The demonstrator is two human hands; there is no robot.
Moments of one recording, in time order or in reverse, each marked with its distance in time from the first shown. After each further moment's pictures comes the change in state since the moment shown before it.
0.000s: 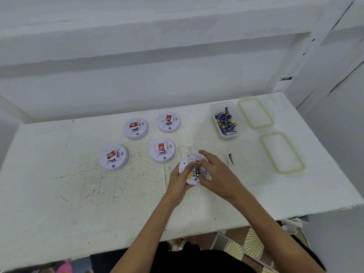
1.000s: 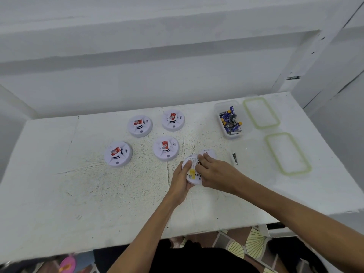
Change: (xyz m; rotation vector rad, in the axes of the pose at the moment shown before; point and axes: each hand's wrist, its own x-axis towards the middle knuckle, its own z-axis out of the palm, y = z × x) left_hand 0.004 -0.005 -0.008 -0.019 -0.017 -0.002; right_hand 0.024 0.021 0.010 -0.447 -0.224 -0.410
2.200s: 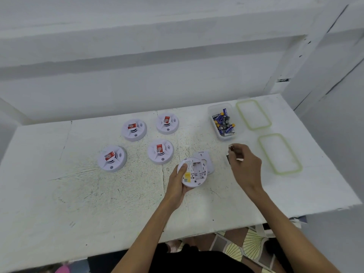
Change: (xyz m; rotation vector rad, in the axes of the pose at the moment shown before) left_hand -0.001 -0.006 0.001 -0.003 -0.022 0.008; right_hand -0.047 0.013 -0.034 0.744 0.780 0.943
